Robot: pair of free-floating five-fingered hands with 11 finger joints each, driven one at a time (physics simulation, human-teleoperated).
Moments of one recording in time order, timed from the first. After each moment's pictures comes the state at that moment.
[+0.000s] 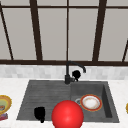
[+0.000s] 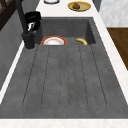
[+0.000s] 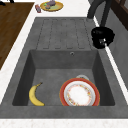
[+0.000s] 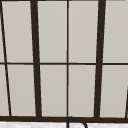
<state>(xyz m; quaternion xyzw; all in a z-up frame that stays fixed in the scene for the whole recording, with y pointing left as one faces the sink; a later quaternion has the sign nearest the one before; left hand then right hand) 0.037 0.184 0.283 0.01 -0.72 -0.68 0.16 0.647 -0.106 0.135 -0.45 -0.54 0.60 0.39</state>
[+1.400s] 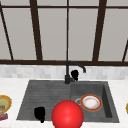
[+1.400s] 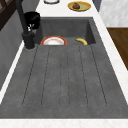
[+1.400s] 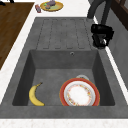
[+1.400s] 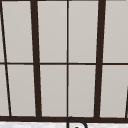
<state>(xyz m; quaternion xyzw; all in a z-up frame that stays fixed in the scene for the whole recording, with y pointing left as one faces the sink) 0.037 0.184 0.283 0.01 -0.72 -0.68 0.16 0.646 -0.069 0.142 -0.56 -0.39 0.62 0.39</state>
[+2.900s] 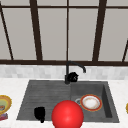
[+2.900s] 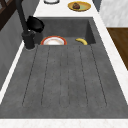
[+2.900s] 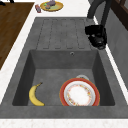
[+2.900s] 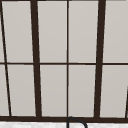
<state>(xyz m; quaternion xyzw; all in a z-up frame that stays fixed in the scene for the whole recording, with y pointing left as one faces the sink) 0.037 0.184 0.283 0.01 -0.72 -0.68 0.16 0.626 -0.014 0.097 -0.78 -0.23 0.48 0.32</state>
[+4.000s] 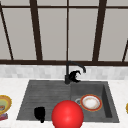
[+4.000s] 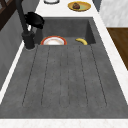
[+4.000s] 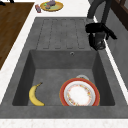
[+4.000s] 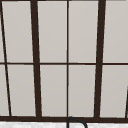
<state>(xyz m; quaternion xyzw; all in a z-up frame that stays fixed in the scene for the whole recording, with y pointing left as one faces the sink) 0.037 0.184 0.283 0.01 -0.72 -0.68 0.16 0.625 -0.027 0.118 -0.78 -0.22 0.49 0.33</state>
